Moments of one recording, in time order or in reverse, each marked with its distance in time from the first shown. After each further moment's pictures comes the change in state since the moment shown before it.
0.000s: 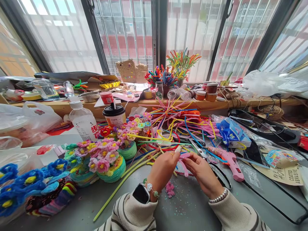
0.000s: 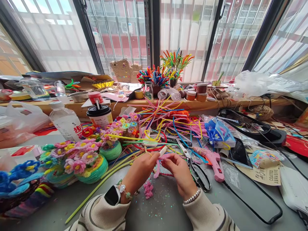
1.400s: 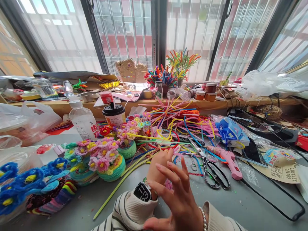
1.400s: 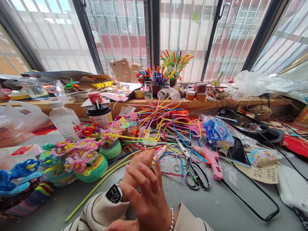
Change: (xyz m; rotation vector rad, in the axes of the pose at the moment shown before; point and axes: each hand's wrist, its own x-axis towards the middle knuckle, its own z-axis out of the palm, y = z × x) left_hand 0.001 -0.004 0.014 -0.143 0.071 -0.263; right_hand -0.055 0.018 0.051 -1.178 -0.081 -1.384
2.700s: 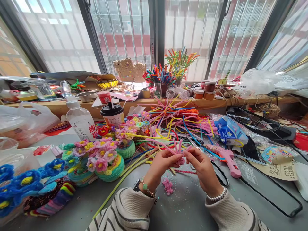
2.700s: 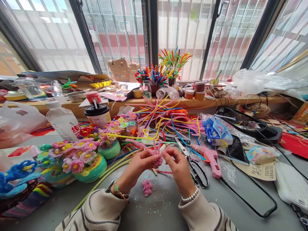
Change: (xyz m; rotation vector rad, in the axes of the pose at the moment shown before) left_hand 0.004 0.013 -0.019 -1.529 -0.276 -0.522; right_hand -0.003 0.074 -0.010 0.883 0.137 1.030
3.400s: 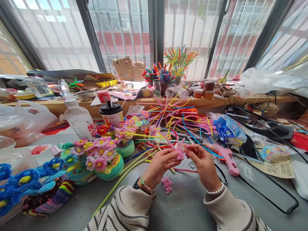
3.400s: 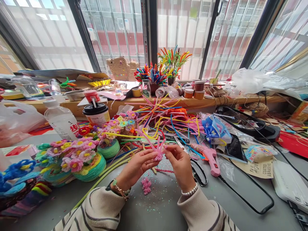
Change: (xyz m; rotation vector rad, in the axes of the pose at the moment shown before) left_hand -0.001 -0.005 -0.003 -0.297 -0.040 -0.054; right_hand 0.005 0.005 -0.007 -0.027 0.060 -0.092
